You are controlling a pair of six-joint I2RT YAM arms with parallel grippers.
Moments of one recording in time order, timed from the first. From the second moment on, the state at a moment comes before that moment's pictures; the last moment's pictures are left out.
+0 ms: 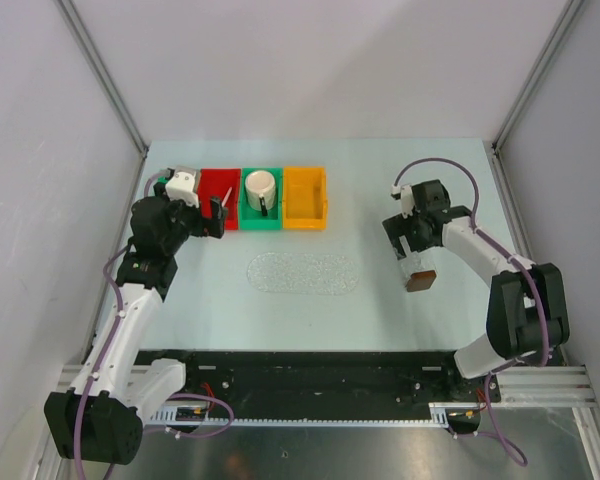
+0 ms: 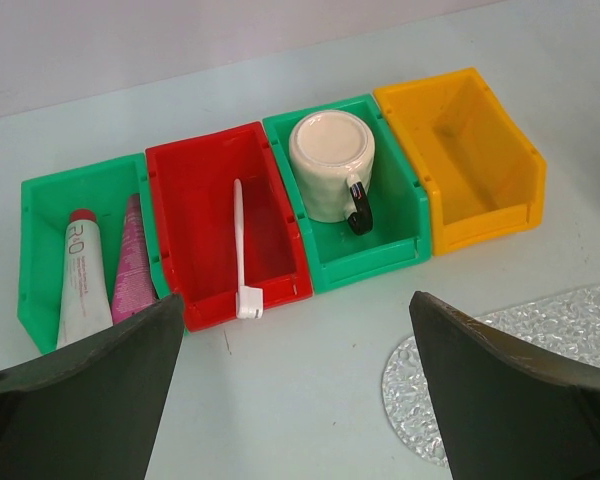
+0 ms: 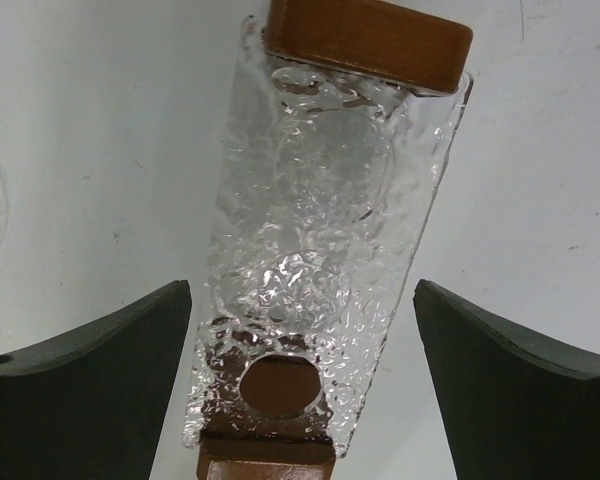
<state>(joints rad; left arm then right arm) -0.08 0.94 0.80 -0.12 0.19 0.09 0.24 1.52 1.04 -0.55 0.03 -0.19</state>
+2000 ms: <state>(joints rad) -0.07 0.96 0.80 -0.12 0.14 0.14 0.72 1.79 1.42 -0.67 -0.45 -0.97</state>
